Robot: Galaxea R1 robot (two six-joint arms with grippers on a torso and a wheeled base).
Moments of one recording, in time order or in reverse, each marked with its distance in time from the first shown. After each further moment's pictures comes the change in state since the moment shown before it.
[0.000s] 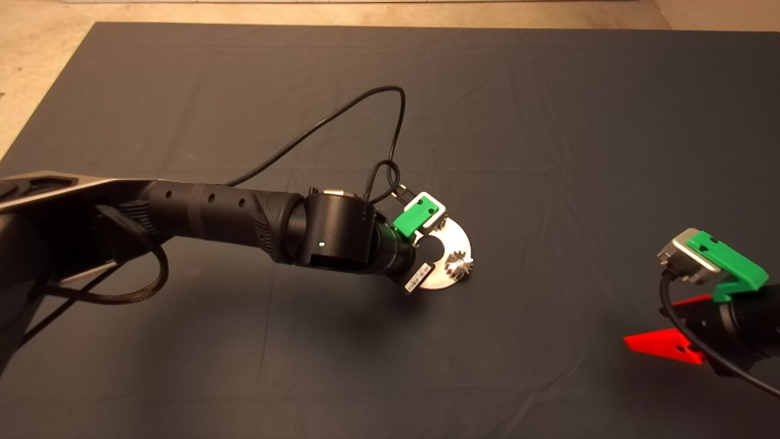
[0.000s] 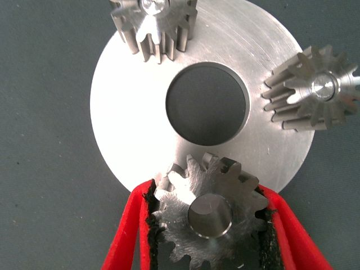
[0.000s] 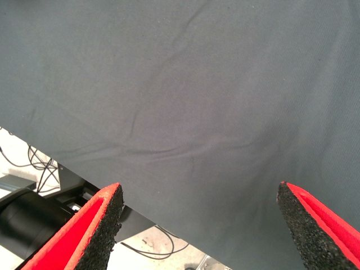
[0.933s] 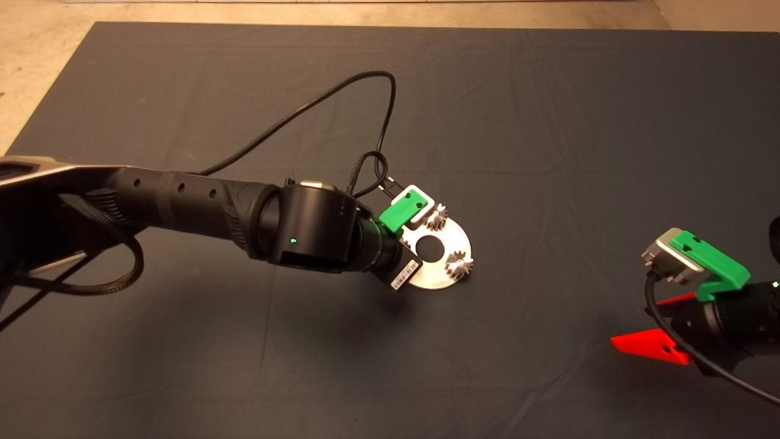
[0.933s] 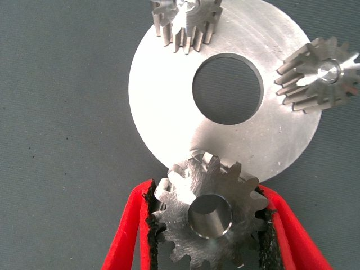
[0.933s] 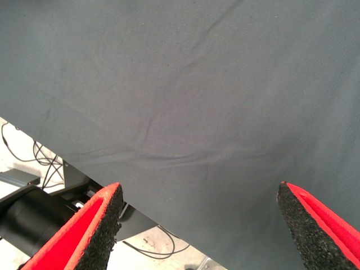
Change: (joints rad) left arm -0.050 -0.051 0.078 -0.023 0.038 -0.024; right arm 0.000 0.054 -0.002 0.000 -0.001 0.019
